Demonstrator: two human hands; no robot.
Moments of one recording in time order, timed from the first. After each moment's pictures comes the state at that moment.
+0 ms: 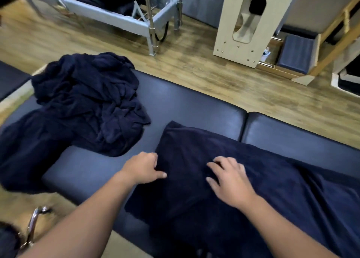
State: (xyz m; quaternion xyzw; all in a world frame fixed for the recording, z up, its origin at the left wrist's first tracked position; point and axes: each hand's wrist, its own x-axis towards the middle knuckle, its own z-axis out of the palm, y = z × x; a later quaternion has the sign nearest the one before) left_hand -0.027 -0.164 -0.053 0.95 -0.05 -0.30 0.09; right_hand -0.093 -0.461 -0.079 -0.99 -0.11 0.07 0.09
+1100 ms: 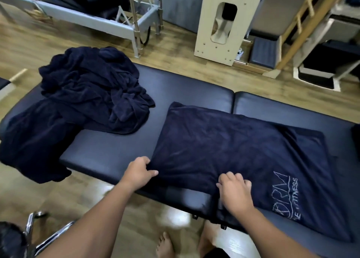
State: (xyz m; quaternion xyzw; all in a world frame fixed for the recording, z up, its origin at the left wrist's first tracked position) left_hand -0.154 -0.089 -0.079 0.92 0.06 -0.23 0.30; right_hand -0.267 -0.392 -0.106 -1.00 0.08 0.03 0.01
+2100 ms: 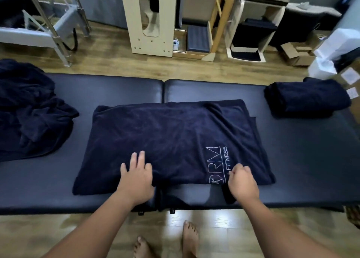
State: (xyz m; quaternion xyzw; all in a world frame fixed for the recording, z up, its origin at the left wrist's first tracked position) left_hand -0.221 -0.271 -0.062 0.92 -0.31 -0.24 -0.04; right_hand -0.375 -0.563 -0.087 -0.87 0.46 0.08 0.17
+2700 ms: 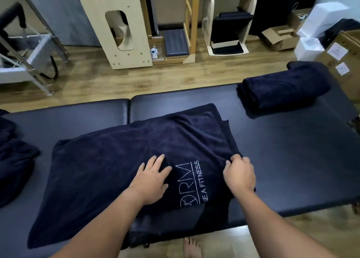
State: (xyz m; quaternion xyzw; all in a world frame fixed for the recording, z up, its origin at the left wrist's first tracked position) left_hand -0.207 -0.438 -0.057 0.86 -0.44 -0.24 -0.06; right_hand -0.358 -0.677 -0.086 -0.83 0.52 0.00 0.20
